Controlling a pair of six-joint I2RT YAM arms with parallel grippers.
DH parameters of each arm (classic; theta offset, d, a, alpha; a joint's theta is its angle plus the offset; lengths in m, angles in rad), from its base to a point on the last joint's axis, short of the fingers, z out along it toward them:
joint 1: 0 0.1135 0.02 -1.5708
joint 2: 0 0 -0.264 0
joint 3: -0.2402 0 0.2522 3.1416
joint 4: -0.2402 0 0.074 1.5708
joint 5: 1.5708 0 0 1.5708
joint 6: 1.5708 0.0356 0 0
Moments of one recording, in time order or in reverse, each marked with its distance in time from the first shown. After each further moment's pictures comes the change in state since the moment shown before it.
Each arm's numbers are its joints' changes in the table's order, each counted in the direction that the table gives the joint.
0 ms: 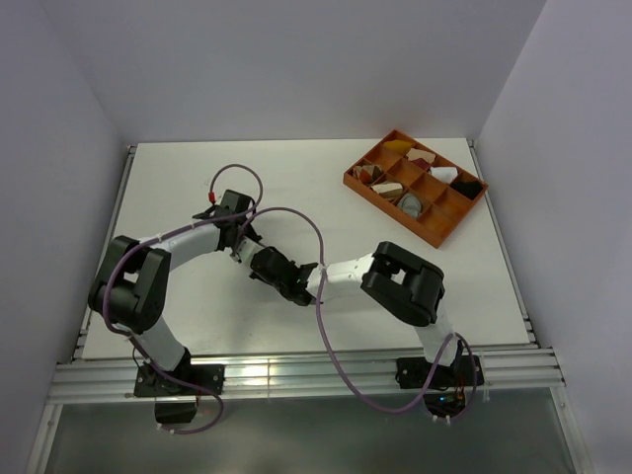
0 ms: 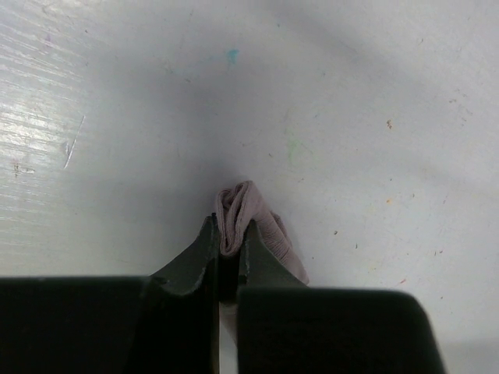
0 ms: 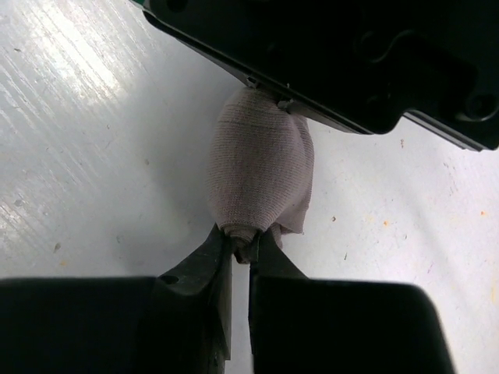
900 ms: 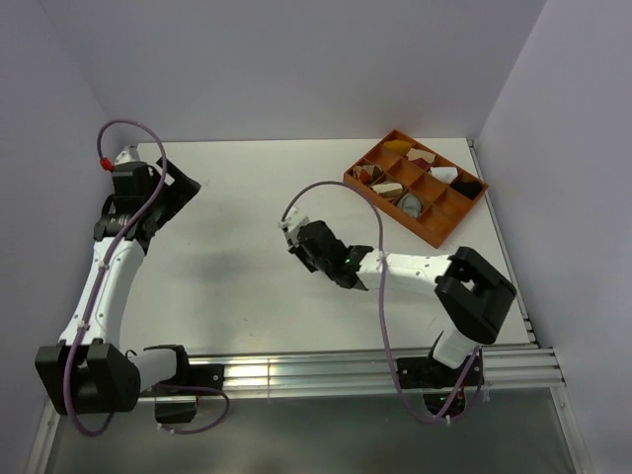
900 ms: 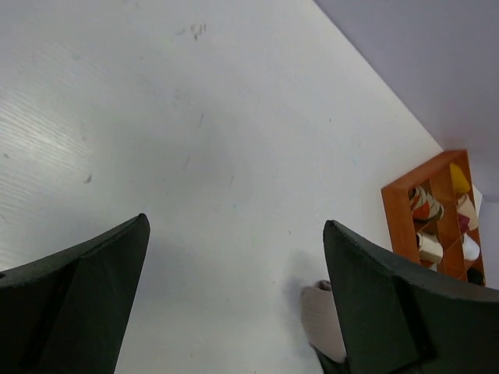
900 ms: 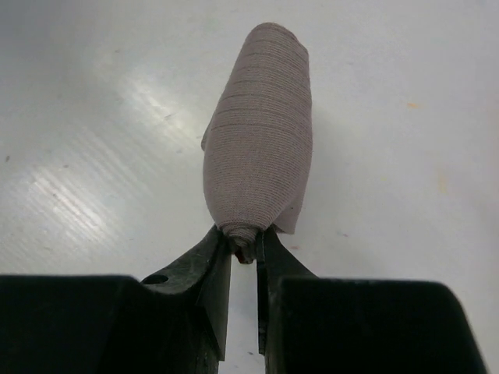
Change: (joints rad) left arm 0.416 -0.486 -0.111 -0.160 0.073 0.150; right arm -0.168 -0.373 0.209 -0.148 -0.148 0.166
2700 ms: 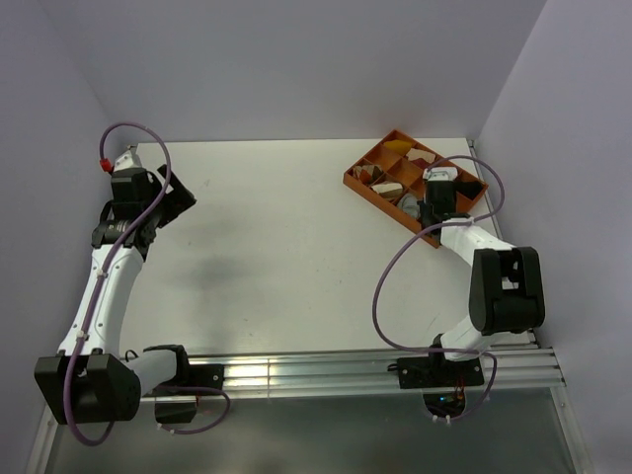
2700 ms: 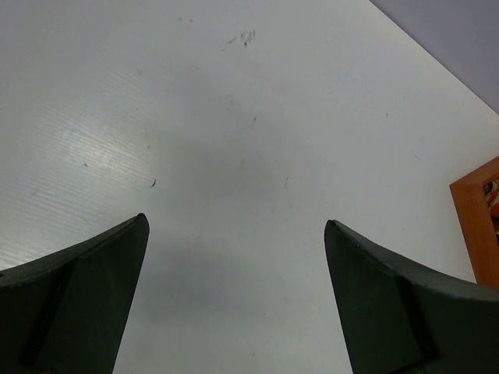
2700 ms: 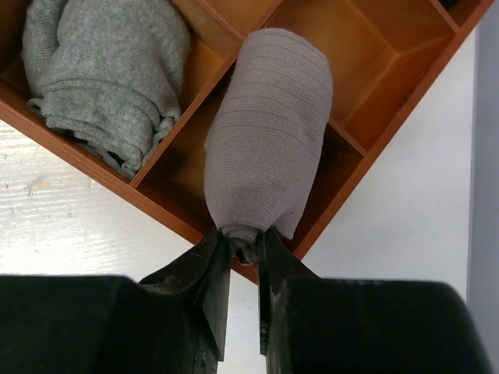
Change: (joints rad) left arm 0.017 -0.064 0.030 -0.040 -0.083 0.173; right arm -0.920 -0.098 0.074 -0.193 0.013 -0.027
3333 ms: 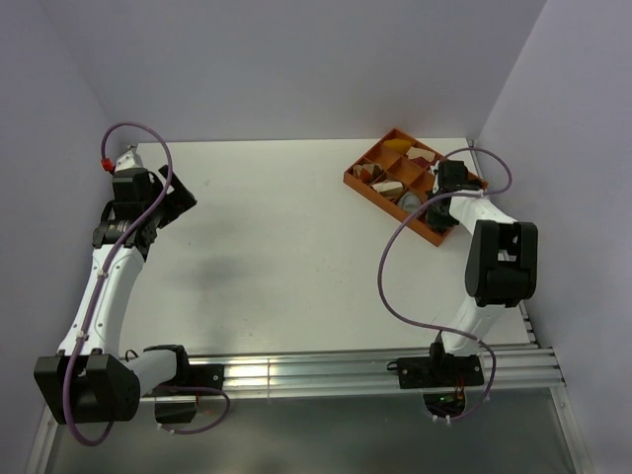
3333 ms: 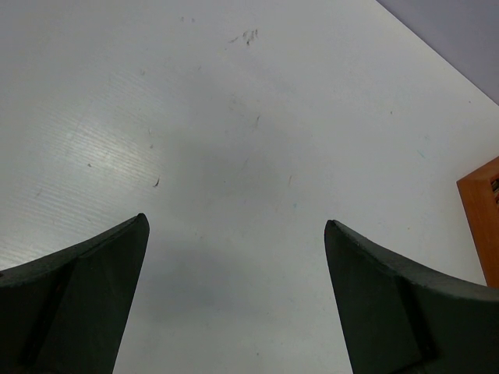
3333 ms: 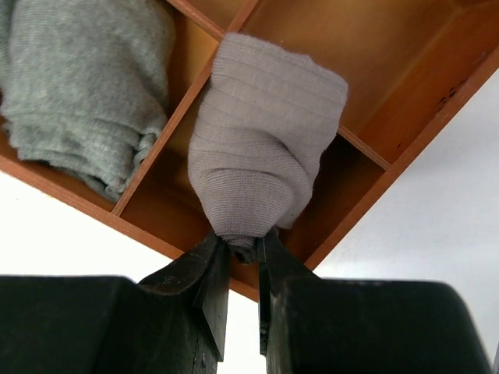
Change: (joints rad) left arm -0.010 0.000 0.000 -0.004 -0.014 0.011; right arm -0.110 0.186 -0.266 -0.289 -0.179 0.066
